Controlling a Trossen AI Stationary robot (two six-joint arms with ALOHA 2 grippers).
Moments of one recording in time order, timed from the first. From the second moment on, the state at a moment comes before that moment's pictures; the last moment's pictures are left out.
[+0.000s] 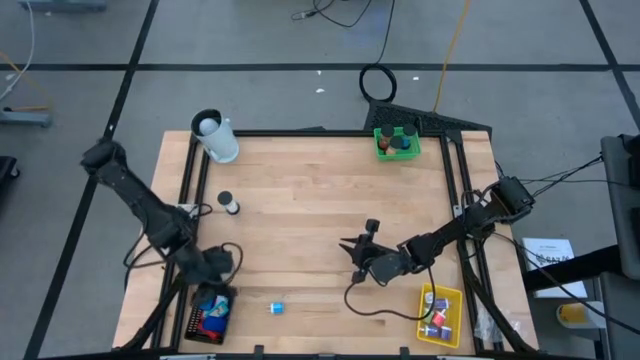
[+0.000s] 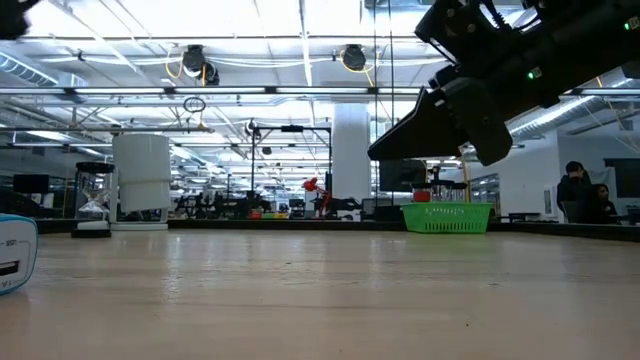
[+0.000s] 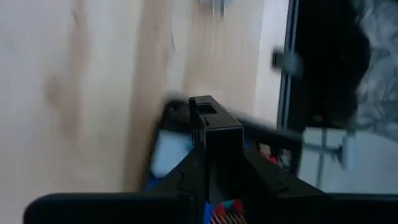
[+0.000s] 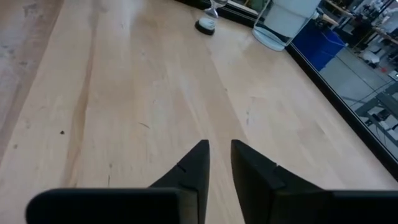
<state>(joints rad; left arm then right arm) -0.81 0.99 0.57 -0.49 0.10 -1.03 0.46 1.72 0.72 0.45 0.81 0.02</state>
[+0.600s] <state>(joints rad) -1.01 1.08 0.57 -0.36 0.12 -1.31 0.46 1.72 0.72 0.45 0.81 0.02</state>
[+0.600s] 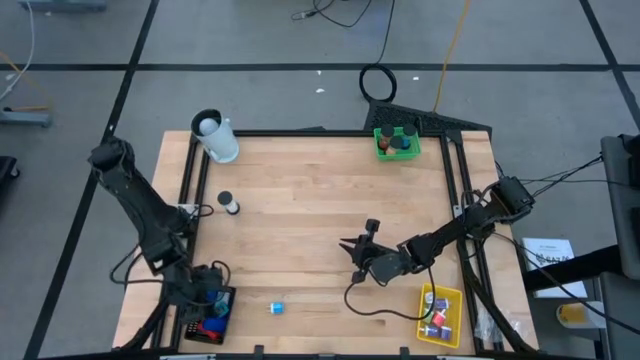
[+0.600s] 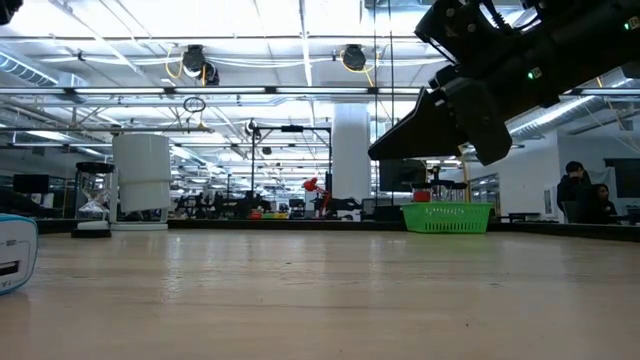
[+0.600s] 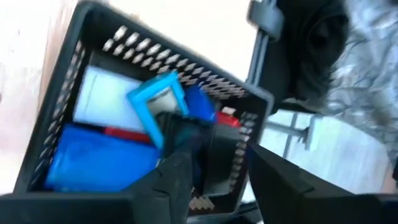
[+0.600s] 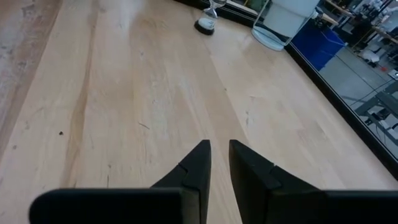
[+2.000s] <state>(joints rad) -0.49 1.40 0.51 0.73 -0.07 0.27 0.43 1.72 0.72 0.45 0.81 0.07</state>
